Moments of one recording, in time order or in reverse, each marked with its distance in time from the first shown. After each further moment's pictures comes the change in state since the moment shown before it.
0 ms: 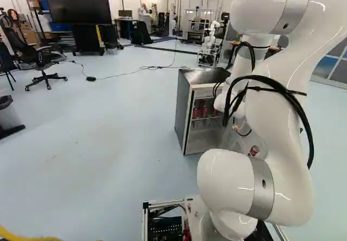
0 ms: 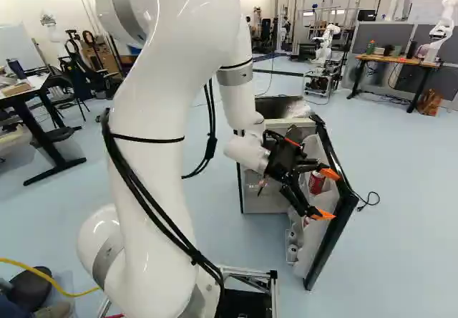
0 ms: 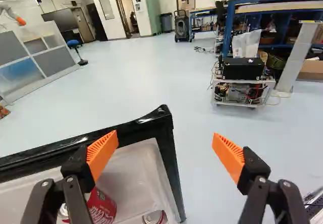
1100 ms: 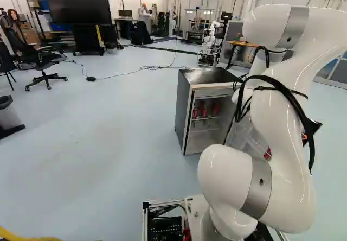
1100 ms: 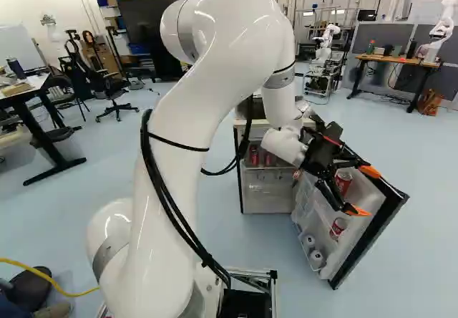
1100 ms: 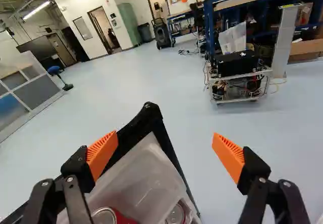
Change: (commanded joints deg) arm -10.8 -9.2 -16.6 -2.1 0.0 0.0
